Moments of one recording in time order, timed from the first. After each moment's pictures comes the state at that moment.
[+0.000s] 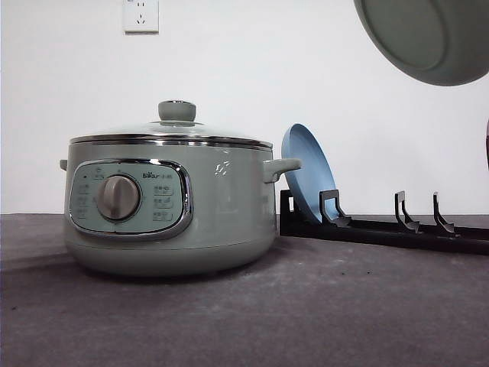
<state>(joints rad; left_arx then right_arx) -0.33 0.79 1.09 -0.75 0.55 -0.01 0.51 1.27 1.69 -1.21 -0.17 0.04</state>
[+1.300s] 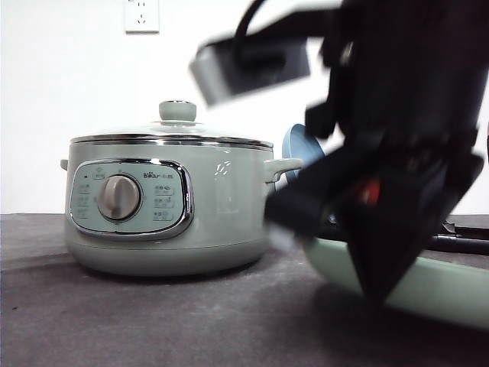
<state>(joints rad) -0.33 0.79 1.09 -0.78 0.55 0.00 1.25 1.52 0.89 -0.82 0.42 0.45</state>
